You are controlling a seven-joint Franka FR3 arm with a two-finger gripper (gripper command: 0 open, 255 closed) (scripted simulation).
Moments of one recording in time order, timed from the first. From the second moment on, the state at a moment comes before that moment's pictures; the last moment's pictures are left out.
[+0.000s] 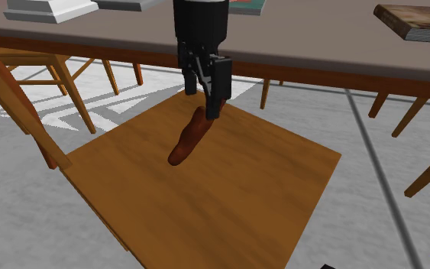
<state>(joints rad) 0.05 0.33 -0.62 -1.45 0.27 1.67 -1.48</state>
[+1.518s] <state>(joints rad) 0.03 0.35 -0.62 -1.34 0.28 1.58 -1.48</state>
